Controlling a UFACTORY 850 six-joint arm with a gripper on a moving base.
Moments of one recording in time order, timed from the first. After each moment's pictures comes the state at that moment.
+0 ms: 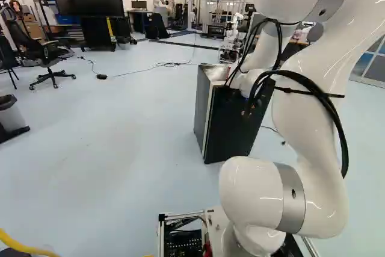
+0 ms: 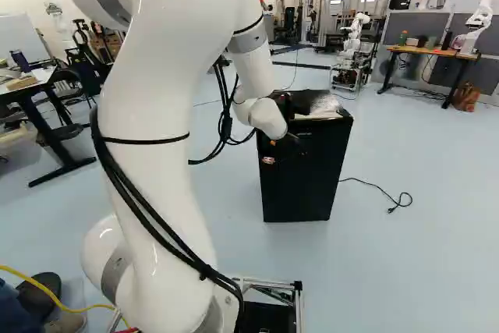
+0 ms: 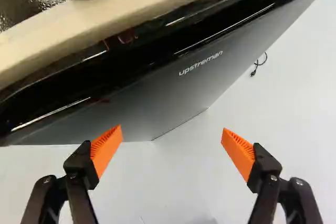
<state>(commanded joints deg) -20.8 -22.2 -46.2 3.3 16.2 0.0</state>
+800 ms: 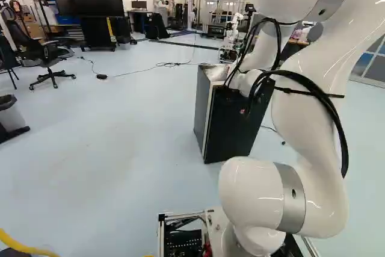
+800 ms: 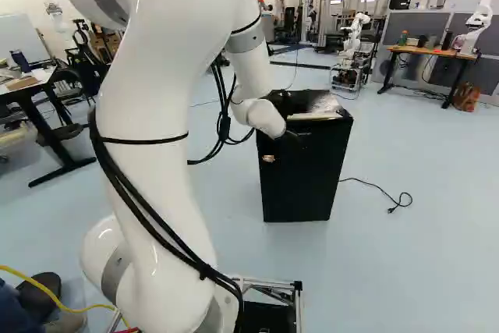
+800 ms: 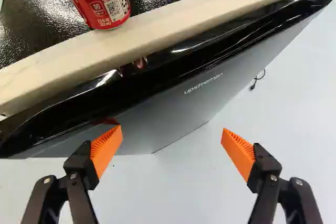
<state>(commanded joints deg) -19.9 -21.8 -45.7 3.3 20.2 0.0</state>
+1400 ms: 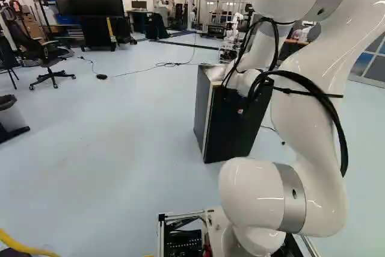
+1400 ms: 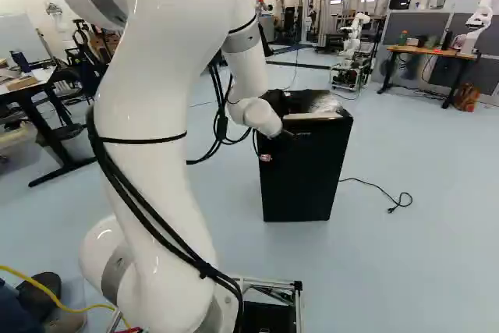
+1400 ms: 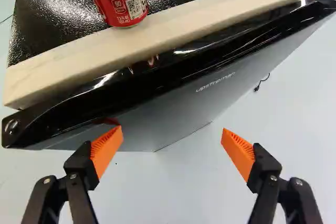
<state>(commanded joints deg) -18.4 -21.9 -45.8 3.3 20.2 0.0</state>
